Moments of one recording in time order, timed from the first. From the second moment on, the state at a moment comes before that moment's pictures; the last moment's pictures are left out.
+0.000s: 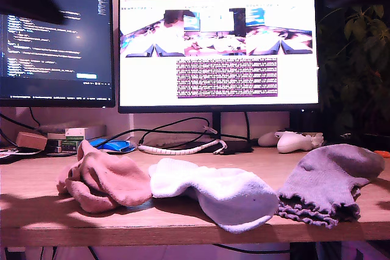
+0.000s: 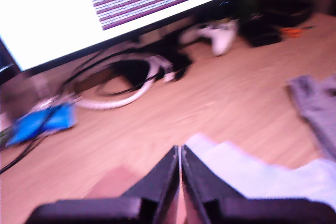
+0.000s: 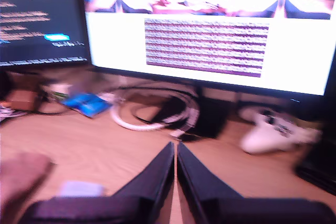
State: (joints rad) left arm -0.40 0.76 0.54 -0.03 0.10 0.10; right arm 0.31 0.82 0.50 0.22 -0.02 -0.02
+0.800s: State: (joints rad) left arm -0.35 0.64 0.50 -0.20 0.20 0.08; right arm 0.19 0.25 0.46 -0.36 -0.05 -0.05
